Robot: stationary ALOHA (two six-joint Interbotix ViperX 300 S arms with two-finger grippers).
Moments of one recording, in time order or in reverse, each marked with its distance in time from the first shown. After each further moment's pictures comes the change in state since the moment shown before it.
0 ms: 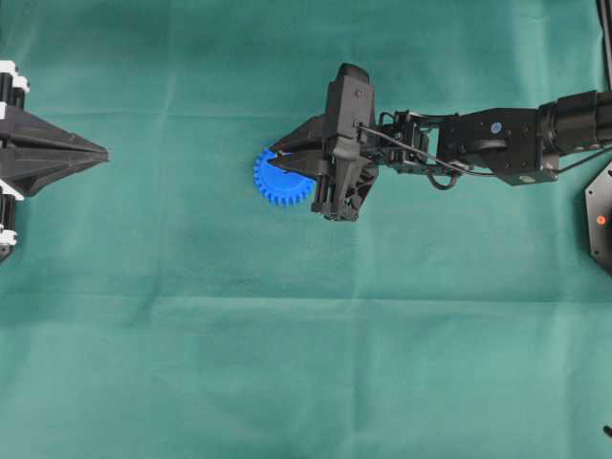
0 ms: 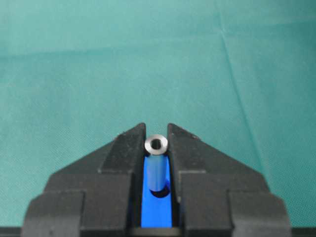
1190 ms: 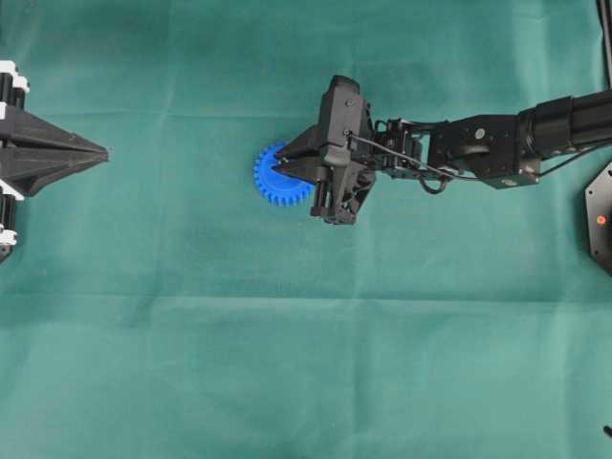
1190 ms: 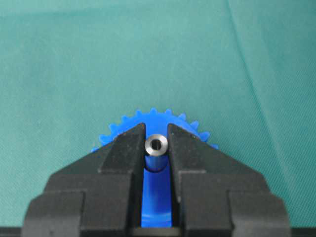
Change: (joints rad) left arm 0.000 0.000 0.000 0.000 0.002 0.000; right arm -0.006 0.084 0.000 0.000 -0.018 0.000
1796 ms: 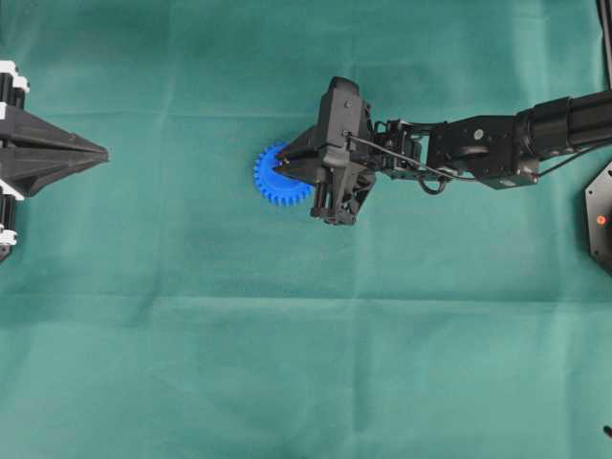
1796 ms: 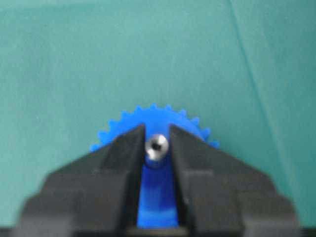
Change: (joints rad) left arm -0.002 0.000 0.000 0.000 0.003 0.000; right arm 0.000 0.003 0.000 0.000 0.000 0.000
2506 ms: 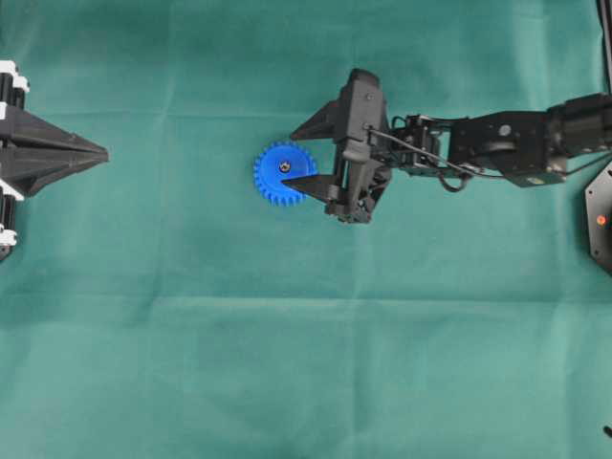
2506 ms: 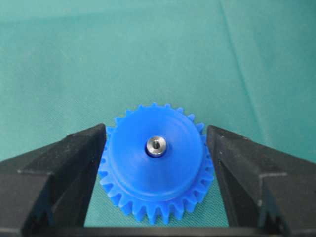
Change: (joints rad) left arm 0.002 0.000 0.000 -0.002 0.002 0.000; right arm 0.002 -0.115 0.064 0.012 0.029 0.000
